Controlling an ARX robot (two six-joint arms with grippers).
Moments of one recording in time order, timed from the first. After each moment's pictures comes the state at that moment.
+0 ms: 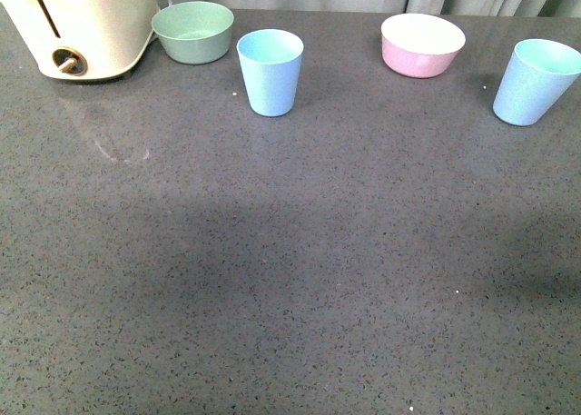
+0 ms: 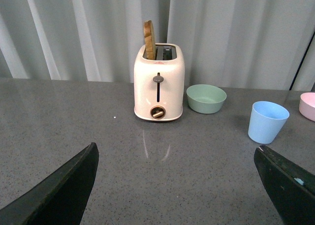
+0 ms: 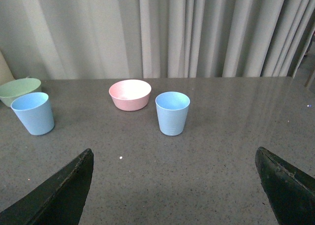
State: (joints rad) left arm 0.00 0.01 0.02 0.00 0.00 -0.01; right arm 0.00 0.01 0.02 0.00 0.00 -0.01
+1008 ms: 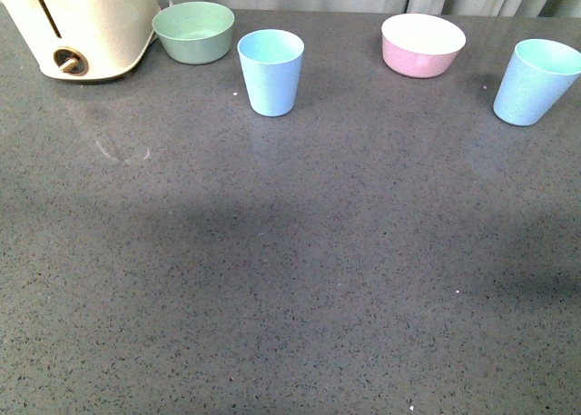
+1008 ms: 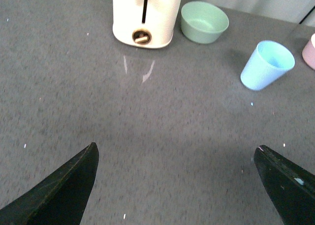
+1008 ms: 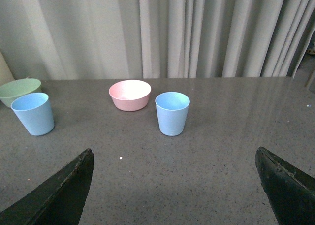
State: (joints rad) left arm -0.05 0.84 0.40 -0.01 0.02 -0.19; right arm 0.00 0.00 0.02 0.00 0.00 -0.01
